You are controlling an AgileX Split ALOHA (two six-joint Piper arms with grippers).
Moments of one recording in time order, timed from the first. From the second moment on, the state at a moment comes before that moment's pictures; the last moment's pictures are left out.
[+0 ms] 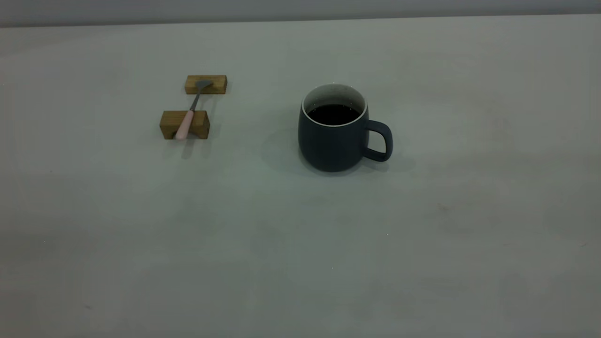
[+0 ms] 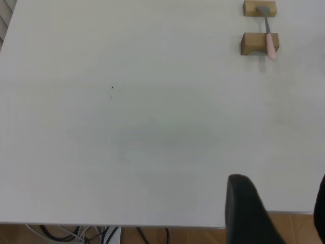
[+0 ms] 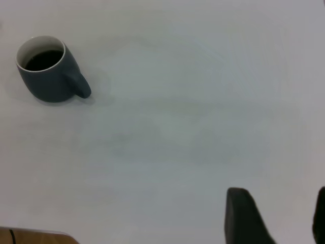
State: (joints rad) left arm 0.05 -0.02 -0.49 -0.01 1.13 0.01; right arm 0.04 0.02 -0.47 0.04 1.13 -0.07
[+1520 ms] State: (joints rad) left arm -0.10 1.73 -0.94 -0.34 0.43 0.18; right arm 0.04 0.02 -0.47 0.04 1.13 -0.07
